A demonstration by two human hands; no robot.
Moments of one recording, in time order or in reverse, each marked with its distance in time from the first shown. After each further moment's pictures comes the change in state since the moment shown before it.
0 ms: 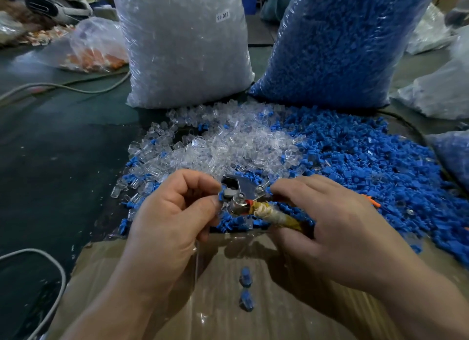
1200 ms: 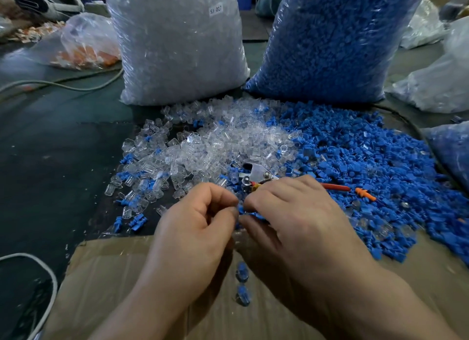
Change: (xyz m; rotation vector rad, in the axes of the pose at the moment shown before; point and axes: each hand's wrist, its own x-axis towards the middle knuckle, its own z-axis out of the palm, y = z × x) left_hand -0.013 0.004 0.024 0.479 0.003 -0.010; right_hand 0.007 -0.021 0.023 -0.081 0.122 -0.133
